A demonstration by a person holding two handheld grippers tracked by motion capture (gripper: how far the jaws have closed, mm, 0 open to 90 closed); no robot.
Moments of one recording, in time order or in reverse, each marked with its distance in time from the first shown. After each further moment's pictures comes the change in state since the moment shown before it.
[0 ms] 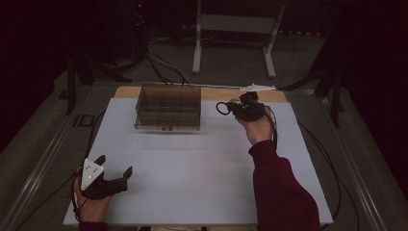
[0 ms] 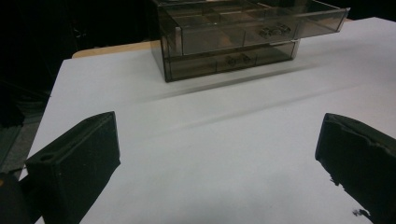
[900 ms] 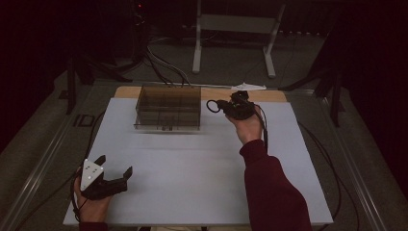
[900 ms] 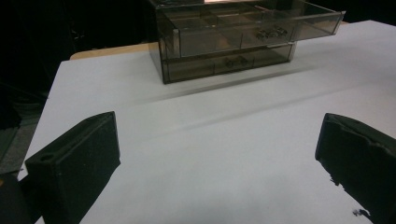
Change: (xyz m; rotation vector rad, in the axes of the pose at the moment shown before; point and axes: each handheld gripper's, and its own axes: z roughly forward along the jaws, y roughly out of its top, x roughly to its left) left arm -0.001 0.000 -0.001 -0.009 -0.010 -0.003; right arm 0.014 0.004 0.022 -0.044 0.057 0.013
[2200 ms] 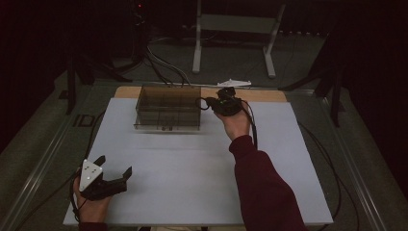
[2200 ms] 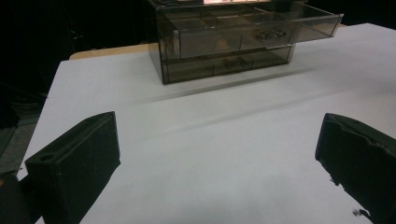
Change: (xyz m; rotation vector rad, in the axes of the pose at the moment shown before) left arm 0.001 -0.001 -0.001 -0.004 -0.002 -0.010; right arm 0.022 0.014 0.026 0.013 0.014 -0.030
